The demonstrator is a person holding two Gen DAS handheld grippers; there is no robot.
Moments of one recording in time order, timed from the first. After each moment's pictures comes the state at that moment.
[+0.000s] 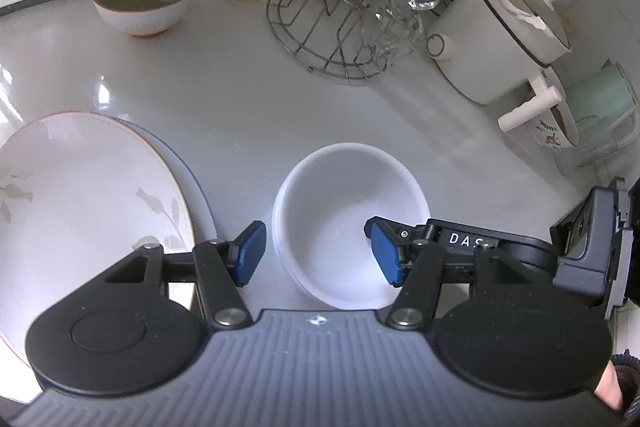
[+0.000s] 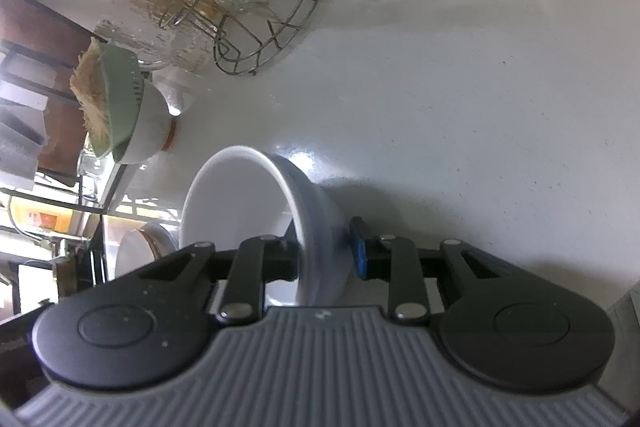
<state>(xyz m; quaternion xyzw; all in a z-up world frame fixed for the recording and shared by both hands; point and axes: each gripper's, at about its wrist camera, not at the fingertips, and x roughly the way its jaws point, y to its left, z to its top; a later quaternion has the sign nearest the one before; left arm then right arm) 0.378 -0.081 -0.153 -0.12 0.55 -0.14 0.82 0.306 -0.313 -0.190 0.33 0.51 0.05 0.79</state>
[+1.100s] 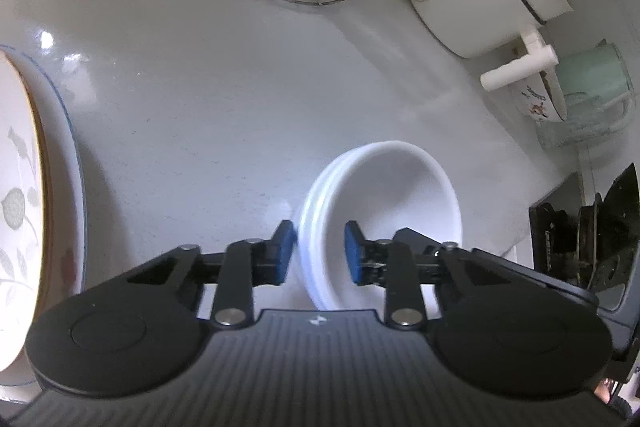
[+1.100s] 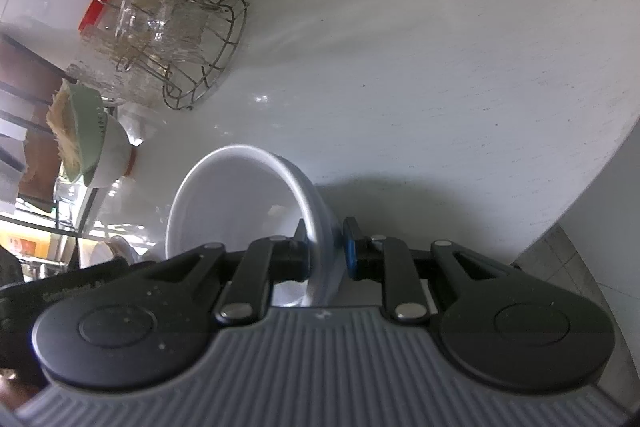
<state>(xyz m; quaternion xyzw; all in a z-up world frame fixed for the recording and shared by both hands) 0.388 -0.138 -0.207 -0.16 0.60 -0.18 0.77 0.261 -0.371 -0.183 0.33 0.49 -0.01 0.80</state>
